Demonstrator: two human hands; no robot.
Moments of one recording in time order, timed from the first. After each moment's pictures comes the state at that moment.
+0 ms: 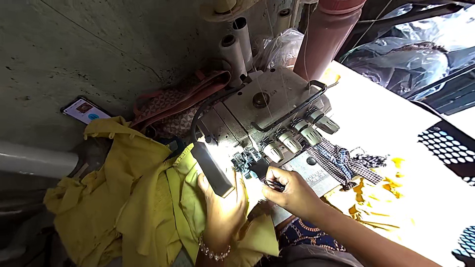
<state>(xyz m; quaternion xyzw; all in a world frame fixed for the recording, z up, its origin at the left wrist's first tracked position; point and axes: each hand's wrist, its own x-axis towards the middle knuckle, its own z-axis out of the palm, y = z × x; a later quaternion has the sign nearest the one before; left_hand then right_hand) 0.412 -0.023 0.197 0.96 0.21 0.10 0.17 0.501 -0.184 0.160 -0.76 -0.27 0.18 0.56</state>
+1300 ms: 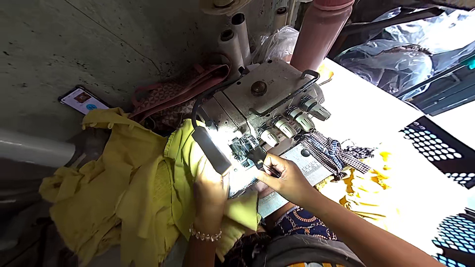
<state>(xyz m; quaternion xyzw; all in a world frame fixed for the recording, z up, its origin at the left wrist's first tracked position) 0.407 0.000 0.187 0.94 0.11 0.28 0.14 0.498 -0.182 0.160 -0.73 -0.27 0.16 0.60</state>
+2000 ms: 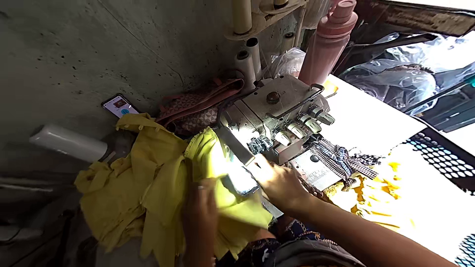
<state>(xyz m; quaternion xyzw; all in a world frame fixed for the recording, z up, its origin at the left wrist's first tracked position) 0.328 0.009 0.240 0.92 0.22 0.30 0.11 0.463 -0.139 0.203 -0.83 -0.45 -0.15 0.28</state>
